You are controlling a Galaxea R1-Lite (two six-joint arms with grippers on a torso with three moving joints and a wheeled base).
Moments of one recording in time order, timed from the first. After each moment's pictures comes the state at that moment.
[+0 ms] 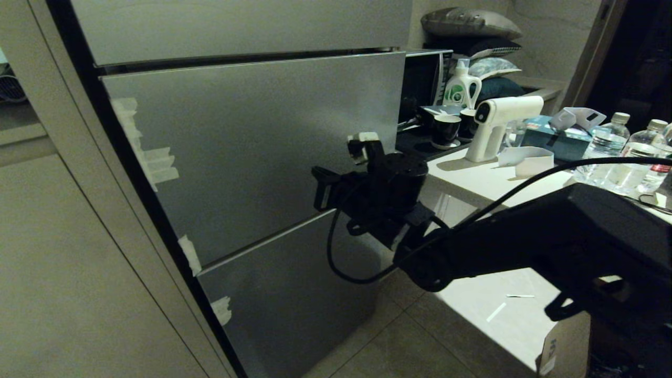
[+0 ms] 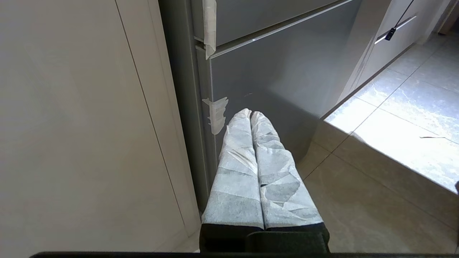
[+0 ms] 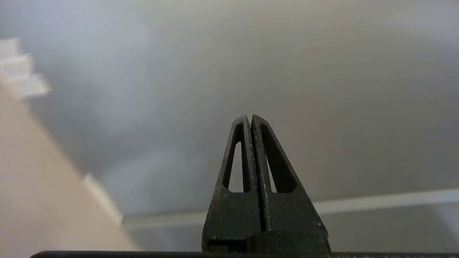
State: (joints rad) left arm 0.00 0.00 0.00 0.00 0.00 -0.01; right arm 0.72 2.25 -1.45 -1.00 0.00 0.17
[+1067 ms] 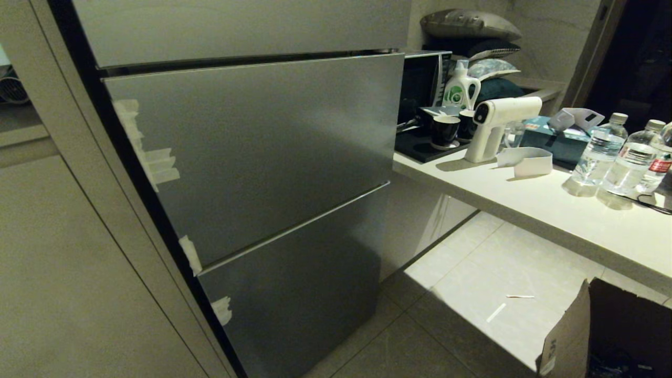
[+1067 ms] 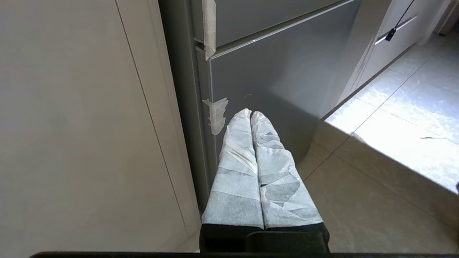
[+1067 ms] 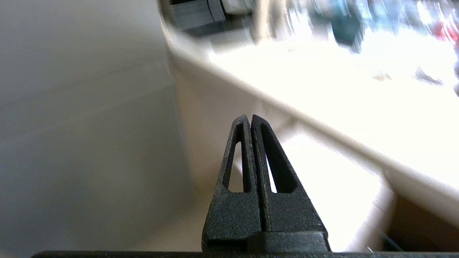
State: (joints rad) left arm 0.00 0.00 0.00 0.00 0.00 -0.01; right arm 0.22 0.60 -0.16 -0.50 -0.26 0.00
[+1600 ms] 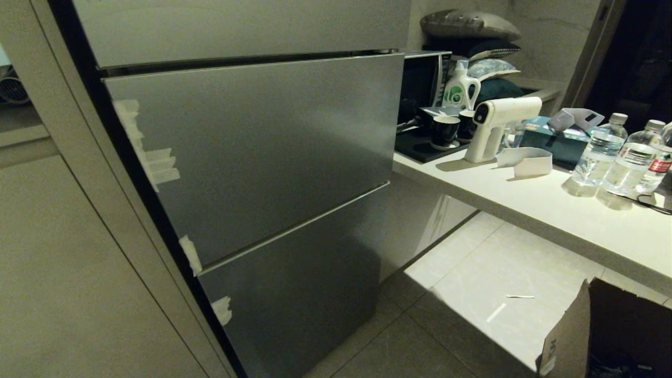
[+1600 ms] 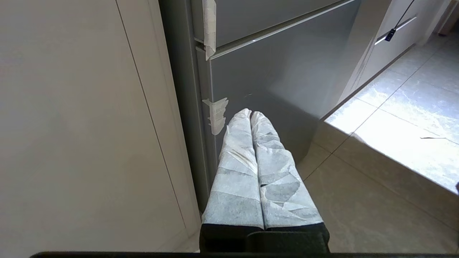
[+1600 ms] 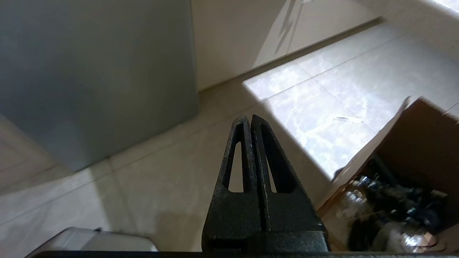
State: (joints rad) left arm 0.00 0.00 0.00 0.00 0.00 -0.01; right arm 0.04 0.26 0.00 -0.08 0.02 -0.06
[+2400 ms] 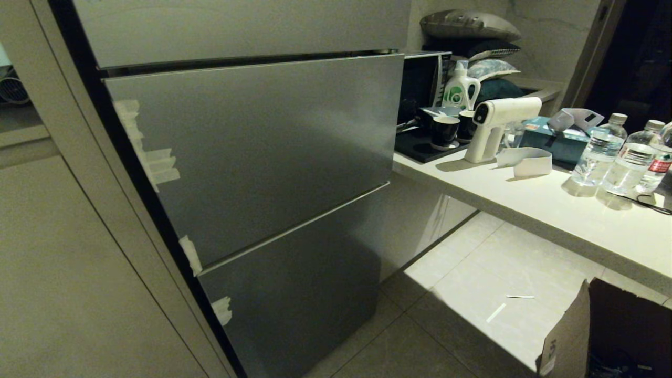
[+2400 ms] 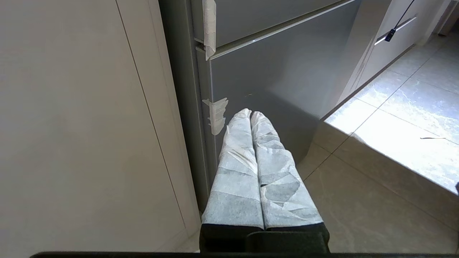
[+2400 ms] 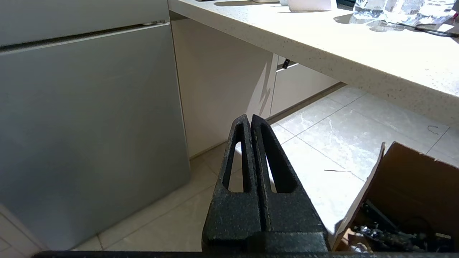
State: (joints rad) left arm 0.00 0.00 0.00 0.00 0.00 -0.01; right arm 0.00 0.00 0.00 -0.08 0.00 0.00
